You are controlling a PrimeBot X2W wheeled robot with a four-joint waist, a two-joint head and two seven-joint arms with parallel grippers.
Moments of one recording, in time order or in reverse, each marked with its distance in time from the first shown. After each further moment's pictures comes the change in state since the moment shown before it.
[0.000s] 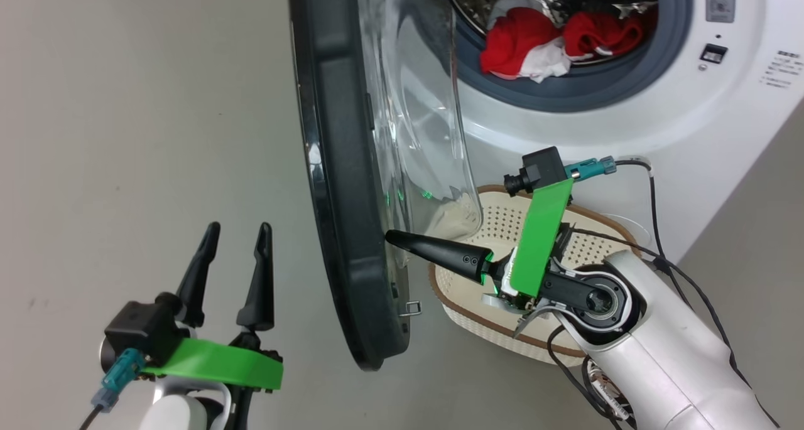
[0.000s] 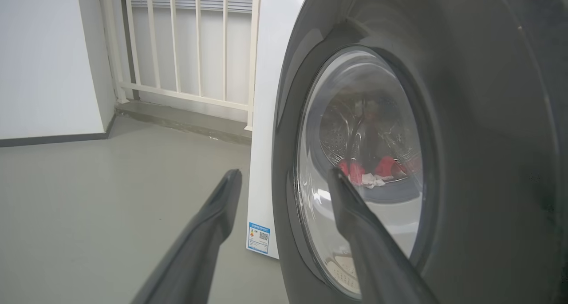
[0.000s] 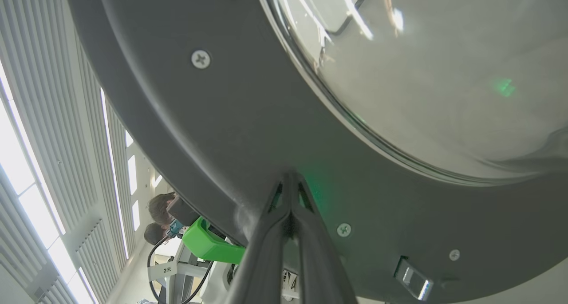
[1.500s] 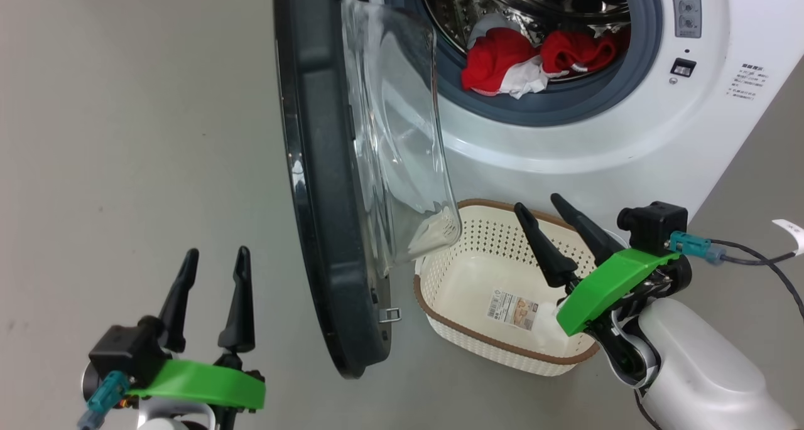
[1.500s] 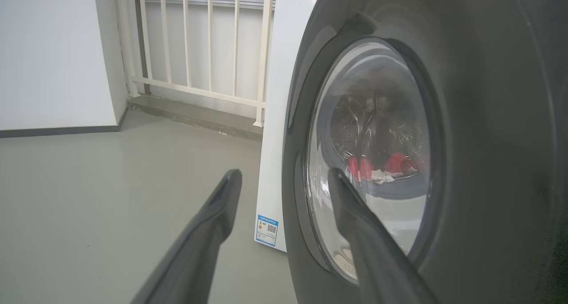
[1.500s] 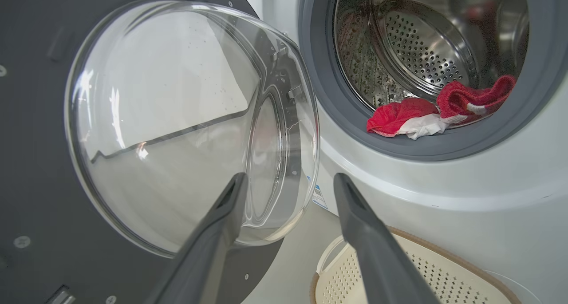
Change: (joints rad) left arm 0.057 0.001 0.055 0.014 0.018 0.002 0.000; right arm 0.083 -0.124 0.018 0.228 -0.826 0.000 -0.825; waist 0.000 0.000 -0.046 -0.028
